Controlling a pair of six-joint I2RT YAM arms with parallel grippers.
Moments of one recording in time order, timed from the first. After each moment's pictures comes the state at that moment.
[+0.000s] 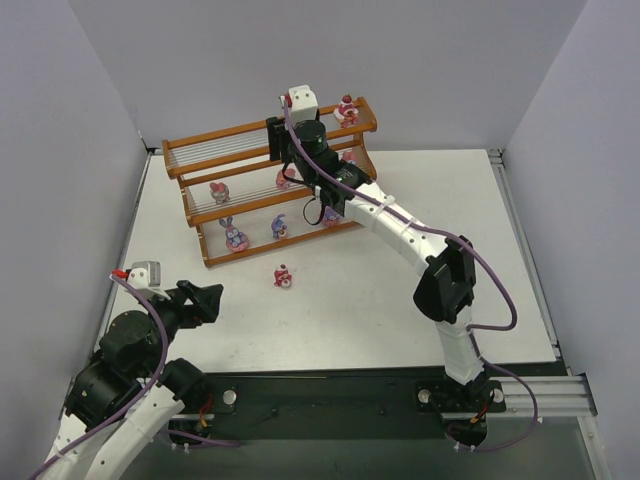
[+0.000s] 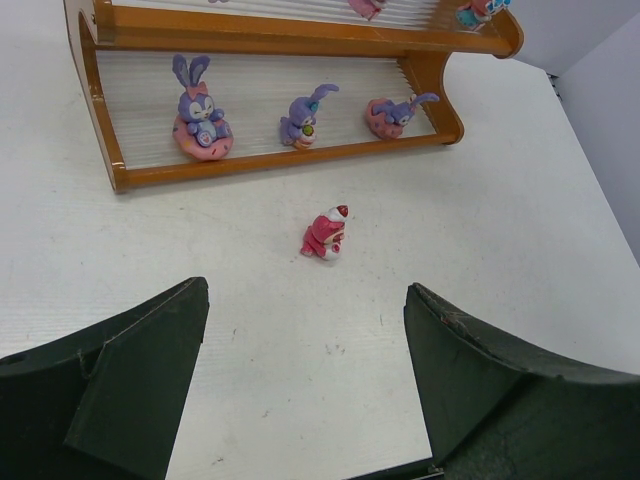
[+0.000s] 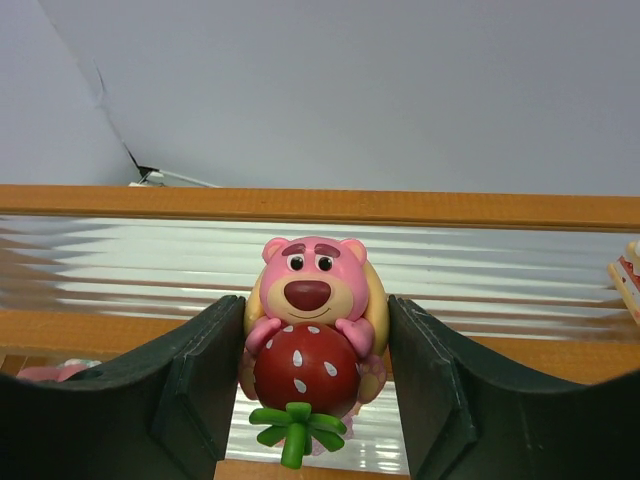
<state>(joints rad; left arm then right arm) -0.60 0.18 0.71 -0.76 -0.36 -0.54 0.78 2.08 2.05 -0.07 0.39 0.08</state>
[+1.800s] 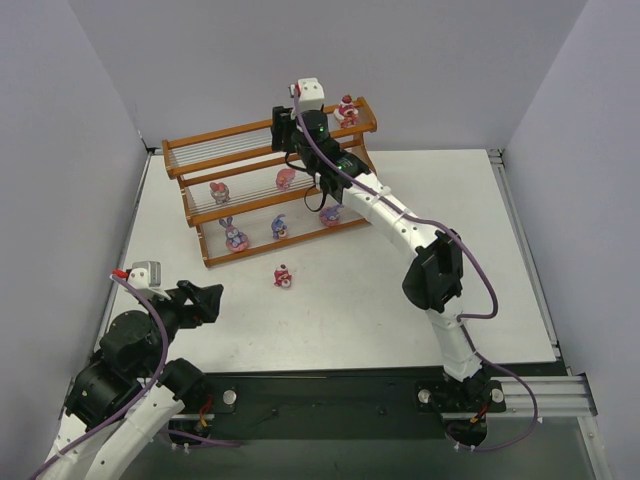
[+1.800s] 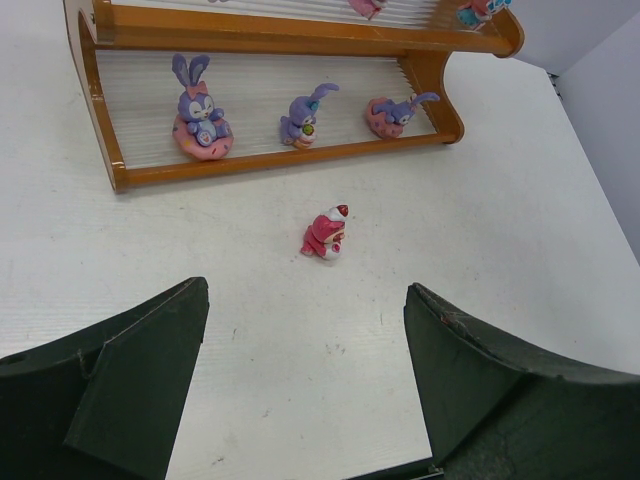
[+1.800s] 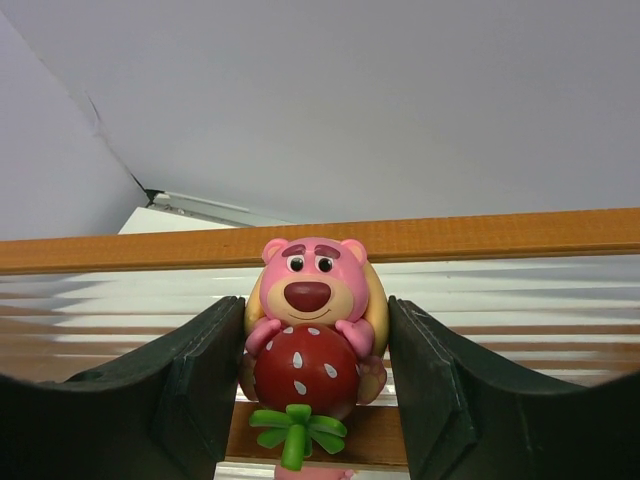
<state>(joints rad) -0.60 0.18 0.71 -0.76 -0.36 -0.54 0.72 2.21 2.22 -0.11 0.34 0.18</state>
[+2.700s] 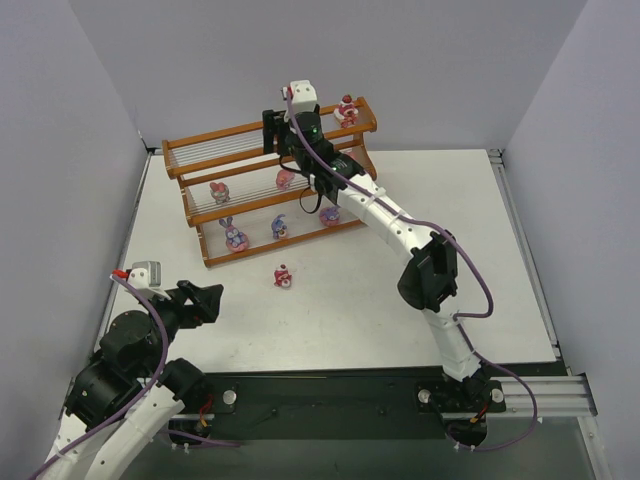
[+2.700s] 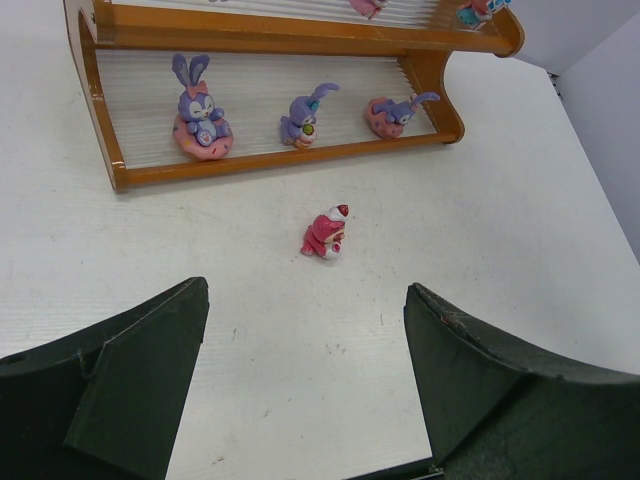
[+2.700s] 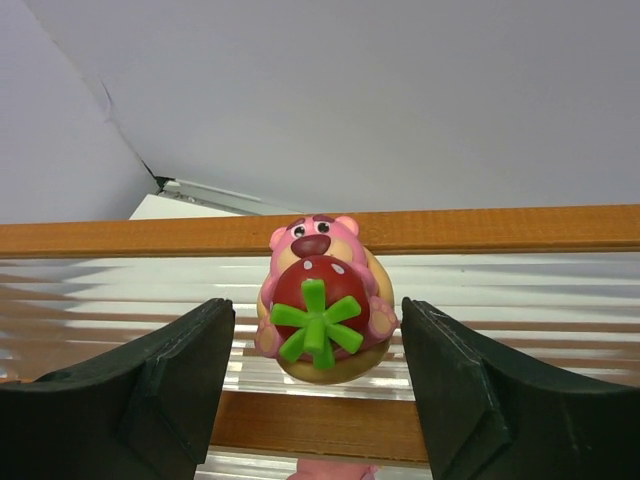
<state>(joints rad) -0.60 0.18 0.71 -0.76 -0.36 -0.54 0.73 2.24 2.28 -0.15 0.33 0.18</state>
